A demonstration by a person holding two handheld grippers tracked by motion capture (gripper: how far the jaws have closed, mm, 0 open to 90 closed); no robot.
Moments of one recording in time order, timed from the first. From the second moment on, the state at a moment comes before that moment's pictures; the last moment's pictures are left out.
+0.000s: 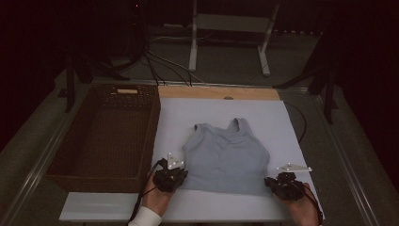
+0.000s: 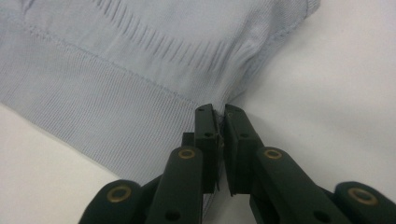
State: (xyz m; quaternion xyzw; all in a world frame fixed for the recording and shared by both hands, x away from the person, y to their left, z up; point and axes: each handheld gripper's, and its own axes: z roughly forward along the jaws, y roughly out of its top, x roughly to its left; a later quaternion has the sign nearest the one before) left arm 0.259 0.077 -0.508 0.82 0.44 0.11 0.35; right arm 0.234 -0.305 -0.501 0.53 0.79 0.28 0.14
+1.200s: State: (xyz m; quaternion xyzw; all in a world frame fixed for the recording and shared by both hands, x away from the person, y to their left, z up) left arm 0.219 0.092 -0.499 0.82 0.43 0.08 0.37; right arm 0.195 -0.305 -0.492 0.52 0.79 0.31 0.14
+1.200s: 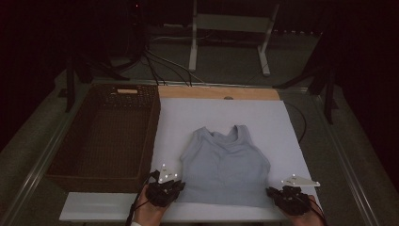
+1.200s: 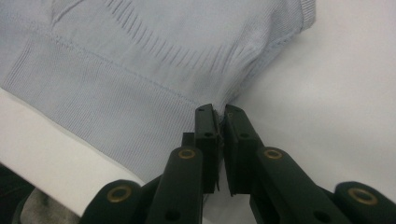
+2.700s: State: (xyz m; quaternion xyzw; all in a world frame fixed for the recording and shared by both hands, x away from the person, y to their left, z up) left arm 0.242 0.074 -0.479 0.79 0.42 0.11 0.44; right arm 0.261 -0.312 -0.483 0.56 0.74 0.33 0.18
